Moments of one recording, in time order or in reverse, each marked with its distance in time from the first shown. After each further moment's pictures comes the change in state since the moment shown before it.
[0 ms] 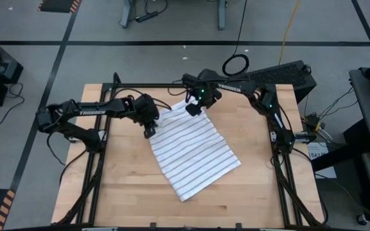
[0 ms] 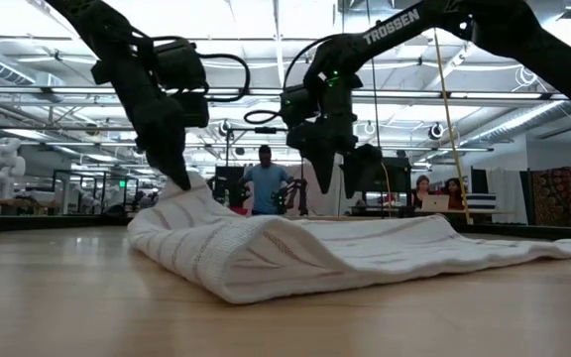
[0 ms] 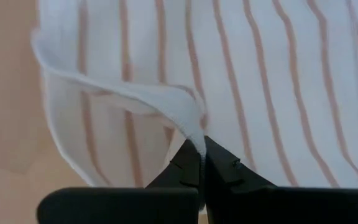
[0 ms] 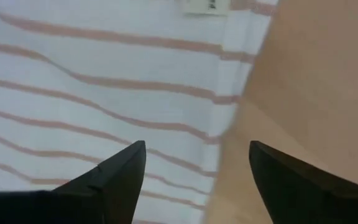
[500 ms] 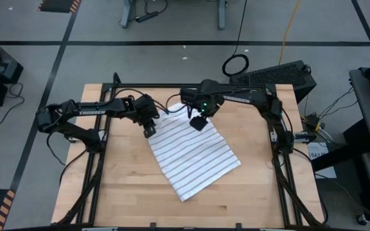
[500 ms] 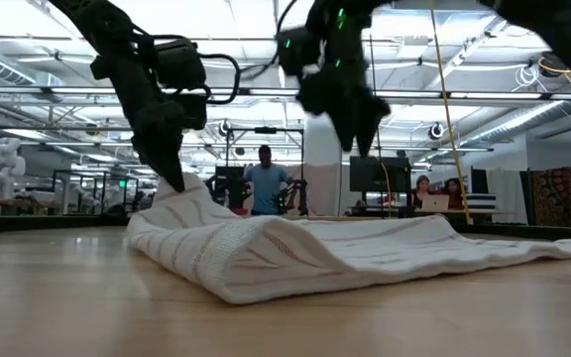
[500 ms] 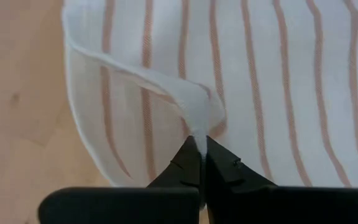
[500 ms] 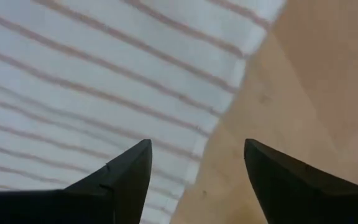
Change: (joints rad) left arm -0.007 -0.001 0.019 -0.060 -0.079 -0.072; right arm 0.206 -0.151 -0.002 -0.178 0.115 -0.001
